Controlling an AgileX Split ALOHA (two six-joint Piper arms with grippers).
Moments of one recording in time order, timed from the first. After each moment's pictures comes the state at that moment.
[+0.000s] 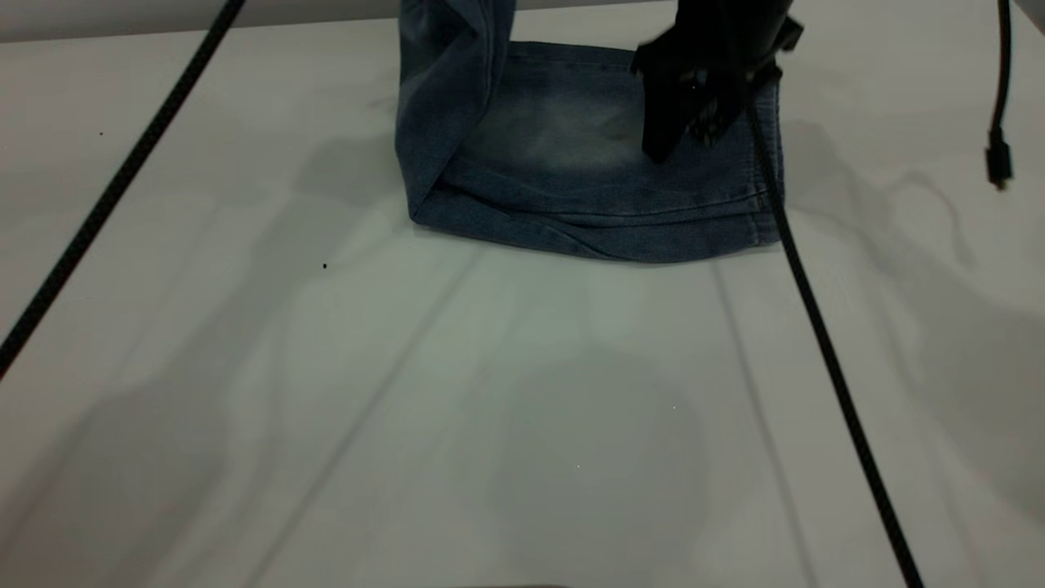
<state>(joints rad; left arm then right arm) -0.36 2.31 -2.23 -0.36 0.99 0.48 0.24 2.52 -1.95 0.36 0.94 -0.46</state>
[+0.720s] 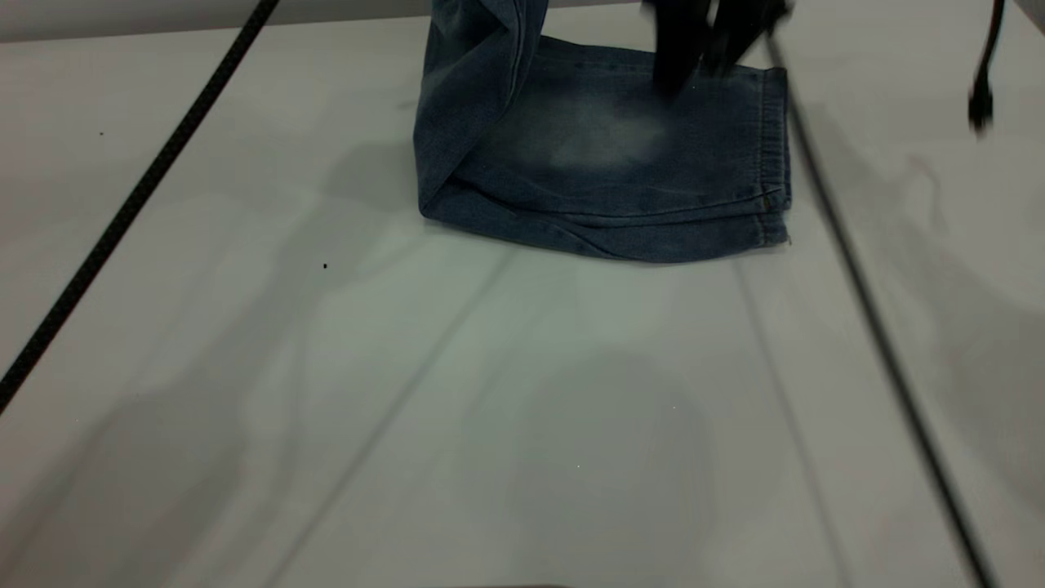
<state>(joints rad) -0.40 2.31 -2.23 -0.36 0.96 0.49 0.19 2.47 -2.15 0.29 1.08 -0.46</state>
